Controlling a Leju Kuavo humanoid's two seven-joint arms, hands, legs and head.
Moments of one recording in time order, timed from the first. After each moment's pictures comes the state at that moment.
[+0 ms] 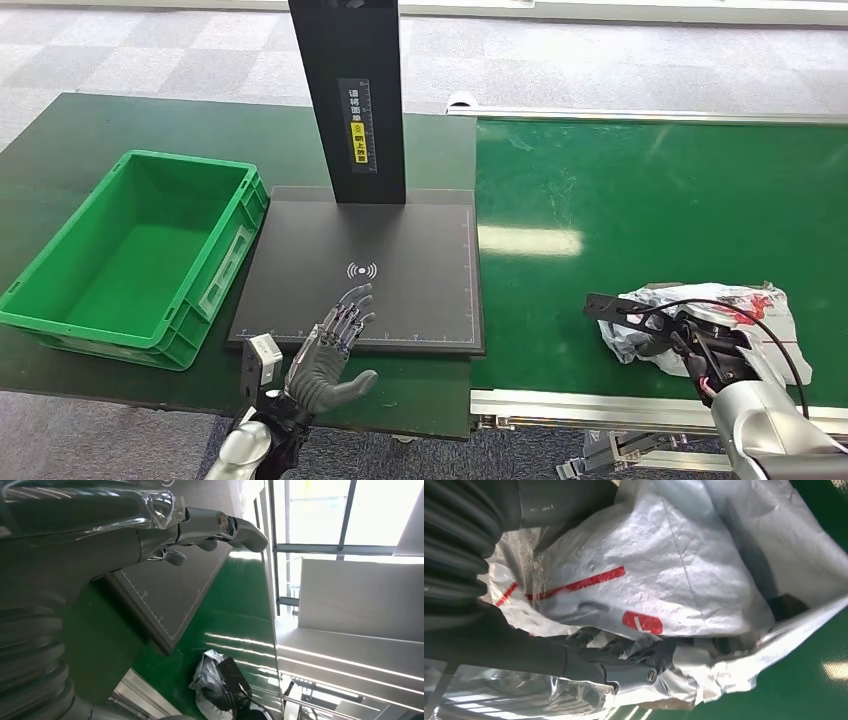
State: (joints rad) left arm -0.13 -0.13 -0.24 -1.15 0.11 -0.26 -0.51; right arm -0.74 -0.34 0.32 -0.30 1.10 0.43 0.11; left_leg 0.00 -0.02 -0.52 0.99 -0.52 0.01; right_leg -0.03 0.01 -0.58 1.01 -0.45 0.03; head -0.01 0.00
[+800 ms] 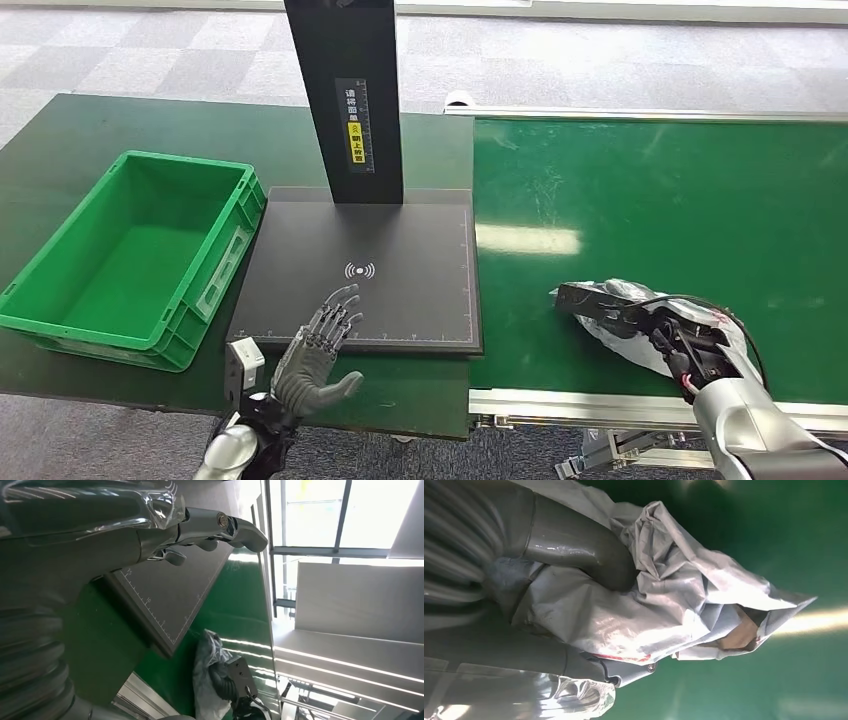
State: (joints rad) left arm -0.10 -0.09 -0.24 -1.21 0.14 -0.26 -0.51; right arm -0.75 -0.29 0.34 -0.32 1.04 0.26 -0.22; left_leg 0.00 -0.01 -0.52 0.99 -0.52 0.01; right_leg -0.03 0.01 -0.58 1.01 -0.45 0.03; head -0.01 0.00
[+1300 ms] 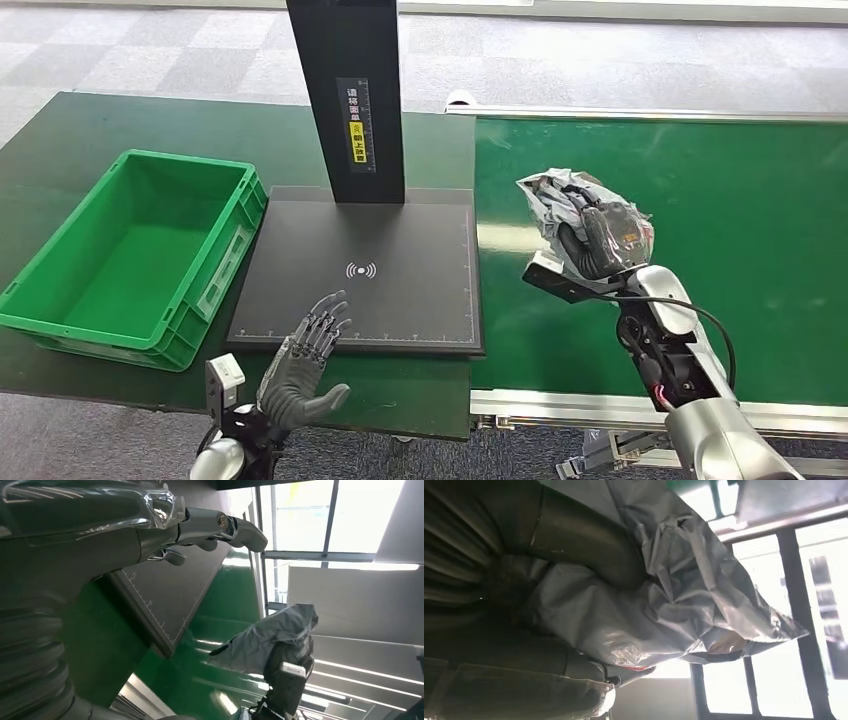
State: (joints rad) left arm -0.04 -0.09 -0.20 -1.29 0.12 -0.30 -0.53; right arm -0.59 -0.24 0.37 -0.80 1.04 -0.41 -0.38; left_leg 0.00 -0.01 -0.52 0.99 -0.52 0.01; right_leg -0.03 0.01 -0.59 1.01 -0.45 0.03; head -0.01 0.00
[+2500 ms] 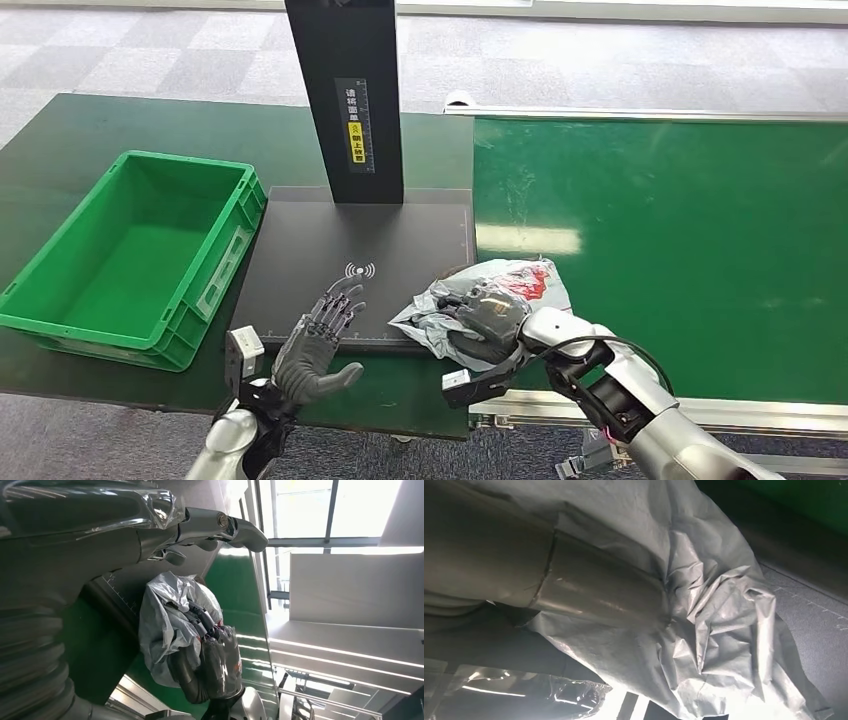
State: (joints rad) left arm -0.16 -0.10 -0.21 -1.17 0.11 -0.33 -0.53; right arm -0.63 -0.25 0.93 -0.84 1.15 0.04 -0.42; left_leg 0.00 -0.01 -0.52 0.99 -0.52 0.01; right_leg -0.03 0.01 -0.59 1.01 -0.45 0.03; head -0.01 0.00
